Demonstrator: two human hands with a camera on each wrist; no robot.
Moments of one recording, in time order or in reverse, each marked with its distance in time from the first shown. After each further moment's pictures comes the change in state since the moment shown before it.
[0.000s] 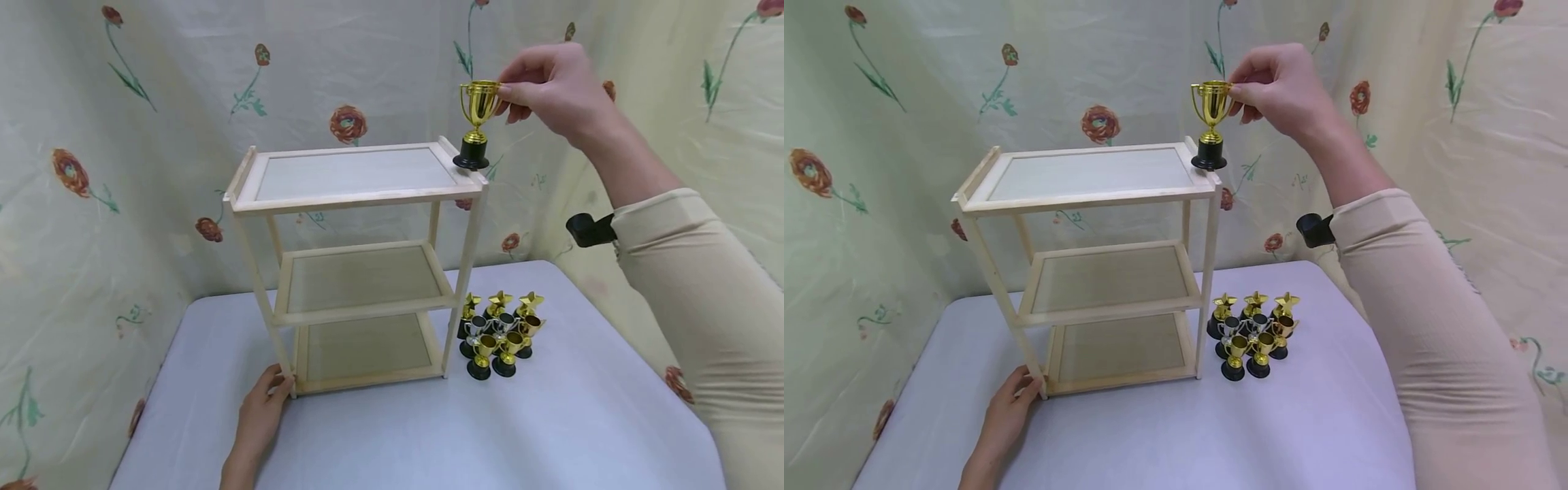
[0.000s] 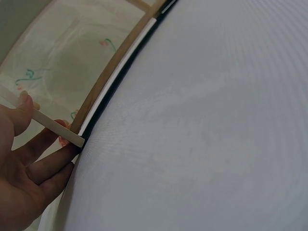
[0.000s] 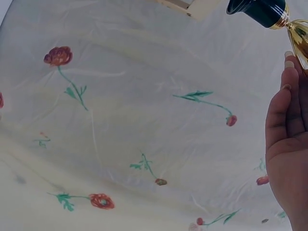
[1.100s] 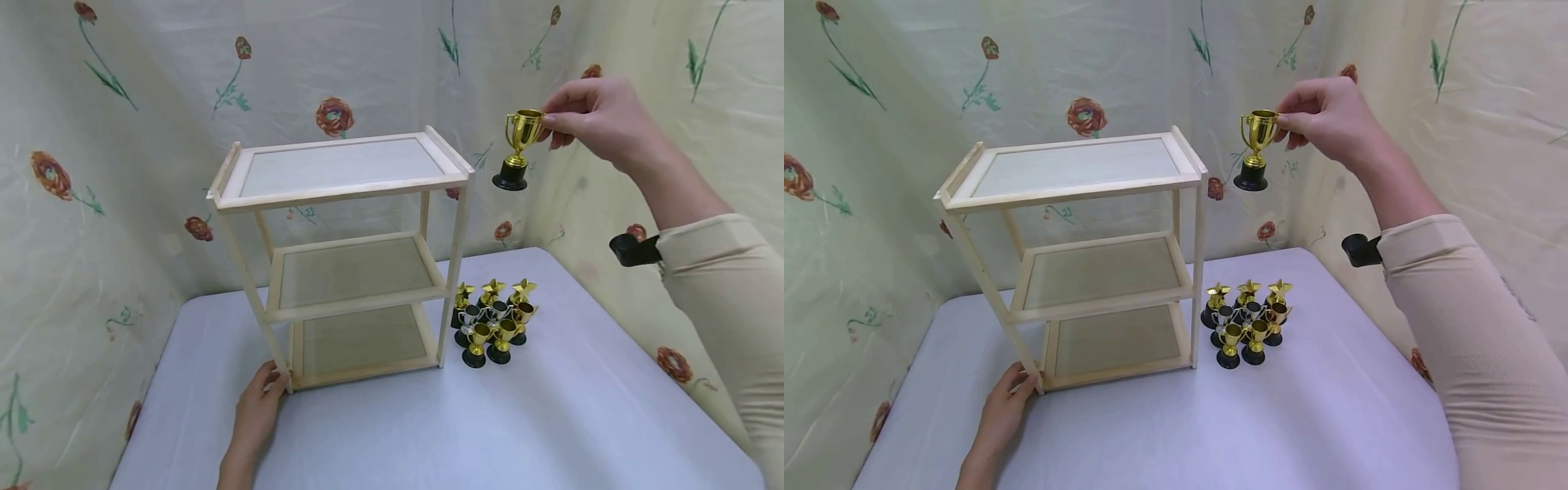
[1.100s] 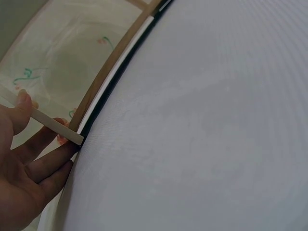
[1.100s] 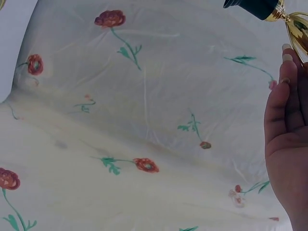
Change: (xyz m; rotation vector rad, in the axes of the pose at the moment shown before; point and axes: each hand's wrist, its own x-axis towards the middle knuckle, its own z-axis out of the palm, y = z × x) left_hand -0.002 0.001 -0.001 -0.017 -0.025 -0.009; right_hand -0.050 0.057 -0.047 -0.008 -0.034 0.129
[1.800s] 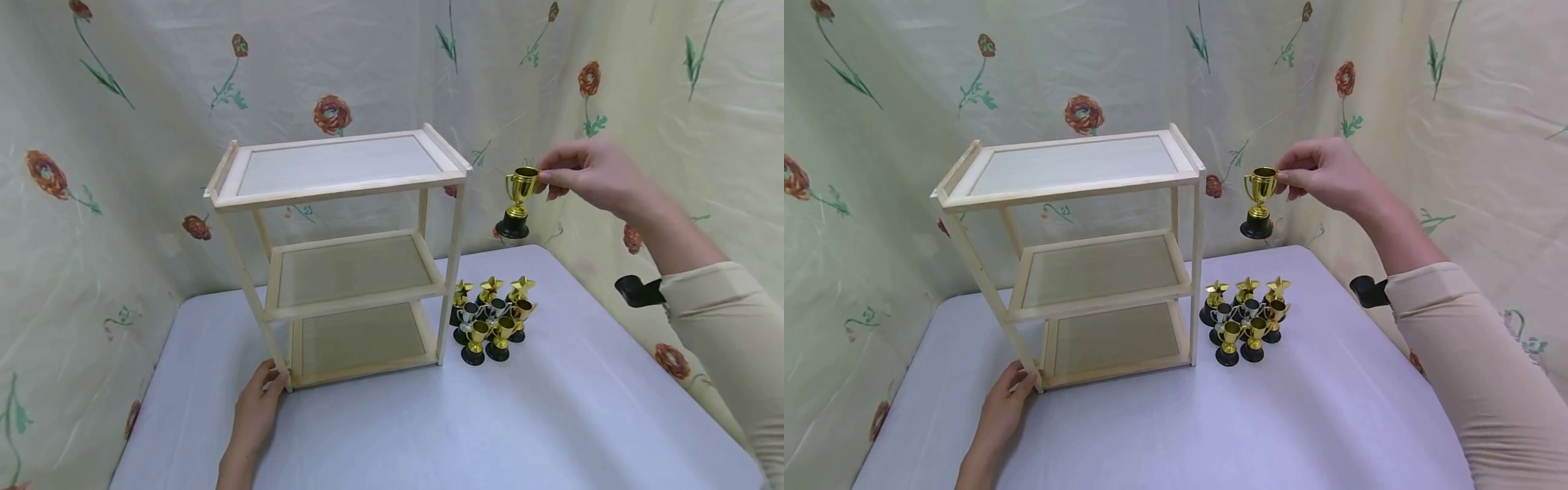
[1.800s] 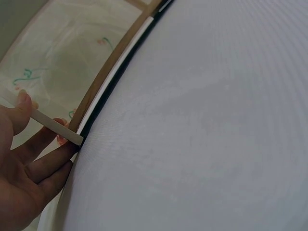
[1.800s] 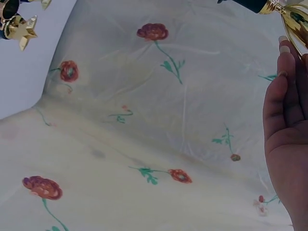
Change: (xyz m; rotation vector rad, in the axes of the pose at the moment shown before) left_hand -0.001 0.000 0.002 0.000 0.005 -0.003; right_hand -0.041 0.041 0.015 -0.179 -0.121 0.084
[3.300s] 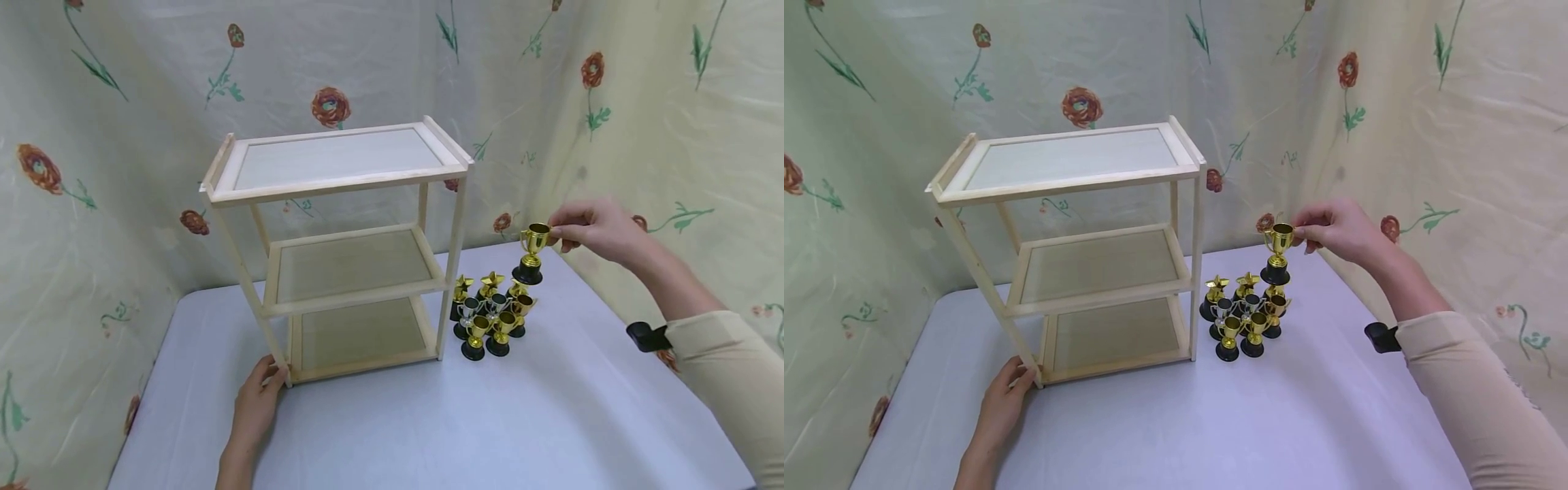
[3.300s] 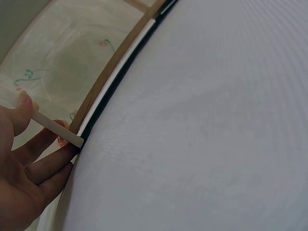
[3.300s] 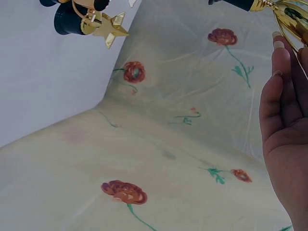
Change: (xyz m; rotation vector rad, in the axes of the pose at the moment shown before) left_hand 0.001 0.000 0.000 -0.005 -0.001 -0.006; right_hand -0.039 0.074 0.035 -0.007 -0.094 0.123
